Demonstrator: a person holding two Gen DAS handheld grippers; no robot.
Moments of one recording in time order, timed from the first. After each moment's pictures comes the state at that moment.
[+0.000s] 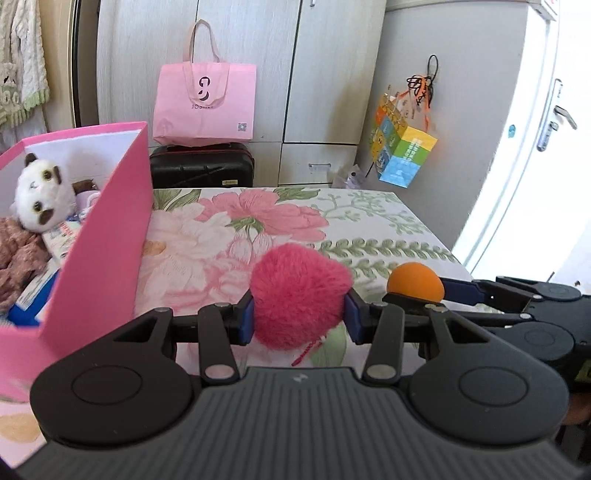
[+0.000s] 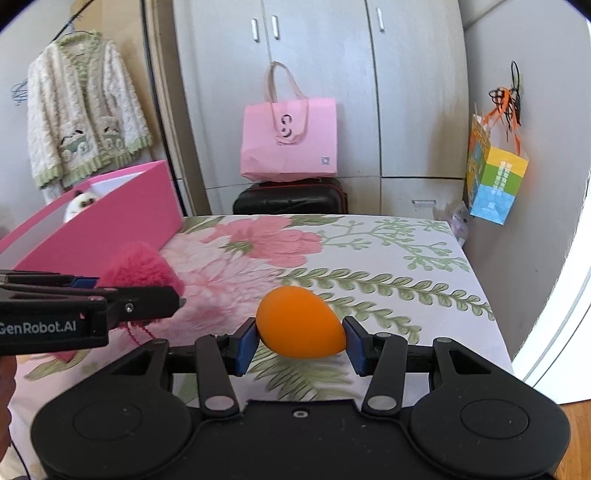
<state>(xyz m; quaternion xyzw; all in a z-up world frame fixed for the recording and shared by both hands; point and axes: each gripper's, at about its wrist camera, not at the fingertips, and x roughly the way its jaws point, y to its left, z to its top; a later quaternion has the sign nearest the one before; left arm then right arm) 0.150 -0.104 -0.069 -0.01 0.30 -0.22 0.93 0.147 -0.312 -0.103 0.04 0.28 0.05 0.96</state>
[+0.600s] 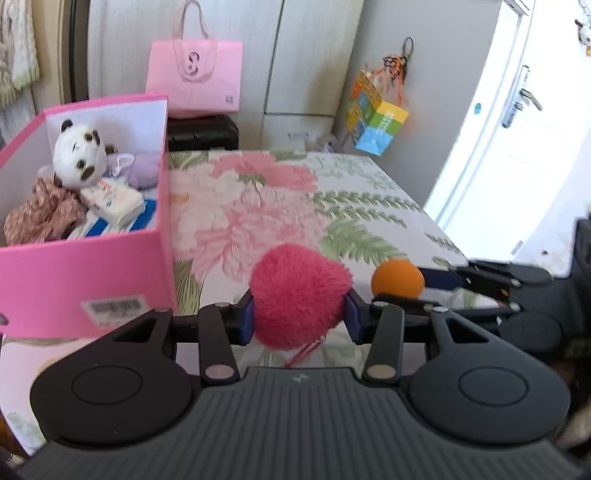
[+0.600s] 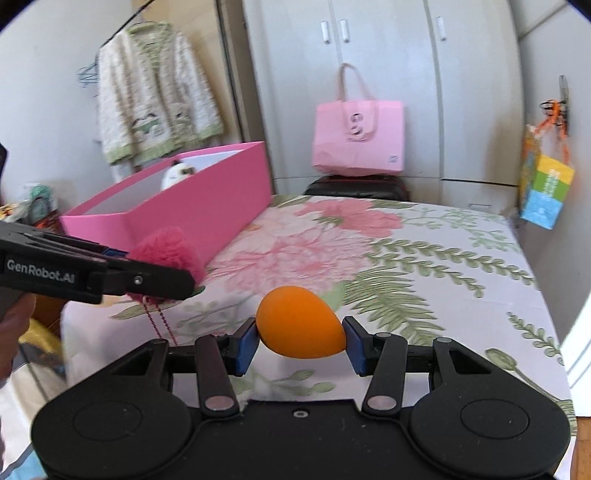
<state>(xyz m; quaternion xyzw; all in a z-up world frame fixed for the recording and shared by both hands) 0.100 -0.033 -0.048 -0.01 0.36 -0.28 0.89 0.080 -0.275 -0.101 0.03 0.28 0.15 0.95</state>
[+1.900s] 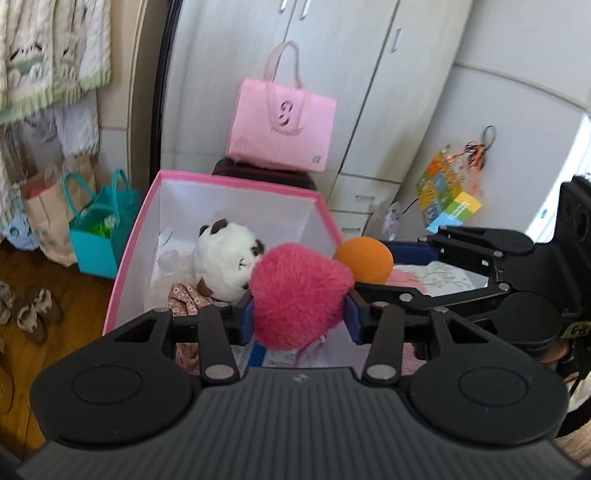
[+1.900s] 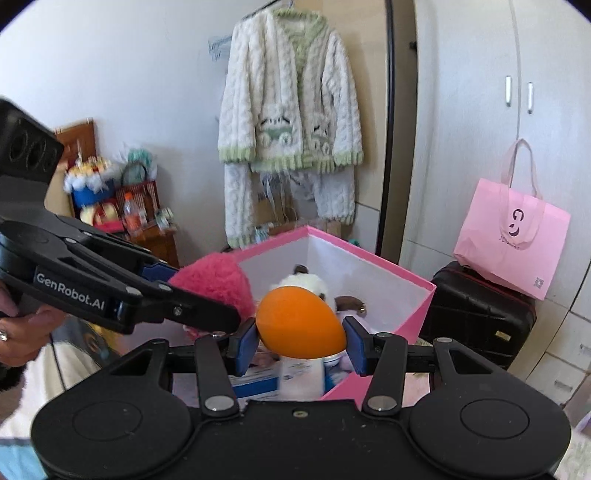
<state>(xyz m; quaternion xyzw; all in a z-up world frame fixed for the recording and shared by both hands) 0.233 0.098 0.004 -0.08 0.33 -0.19 0.92 0.242 -0.125 0.002 -0.11 0.23 0.34 0.91</state>
